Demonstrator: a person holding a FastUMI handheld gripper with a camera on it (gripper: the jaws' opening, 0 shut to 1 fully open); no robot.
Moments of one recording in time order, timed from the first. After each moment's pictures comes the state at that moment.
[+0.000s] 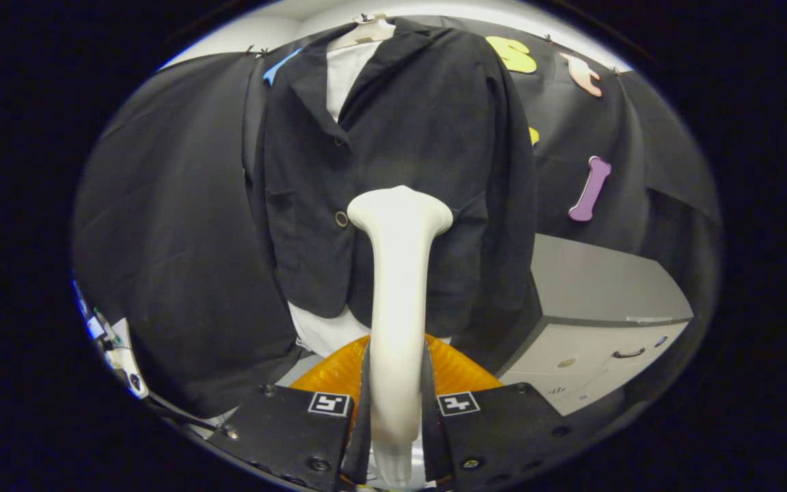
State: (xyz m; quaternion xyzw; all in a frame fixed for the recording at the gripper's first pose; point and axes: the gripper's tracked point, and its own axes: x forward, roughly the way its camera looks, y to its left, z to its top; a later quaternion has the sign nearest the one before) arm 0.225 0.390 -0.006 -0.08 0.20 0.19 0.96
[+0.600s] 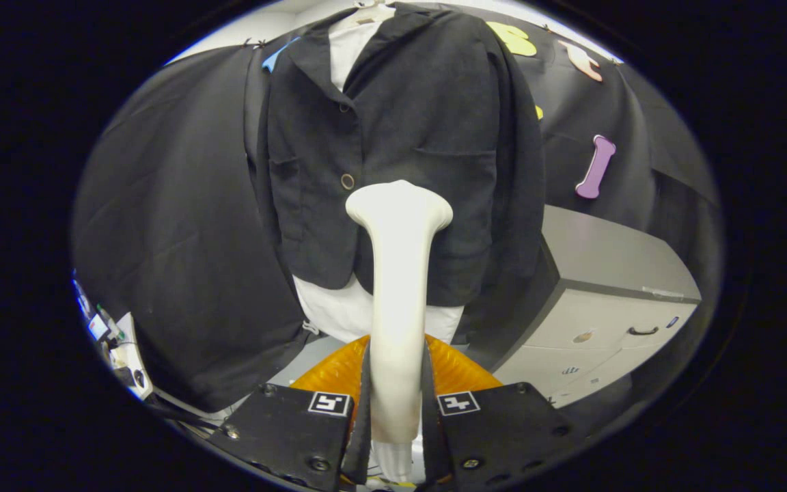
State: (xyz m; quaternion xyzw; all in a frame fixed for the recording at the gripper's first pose) arm 0.219 0.396 -0.023 -0.07 0.22 0.19 0.95
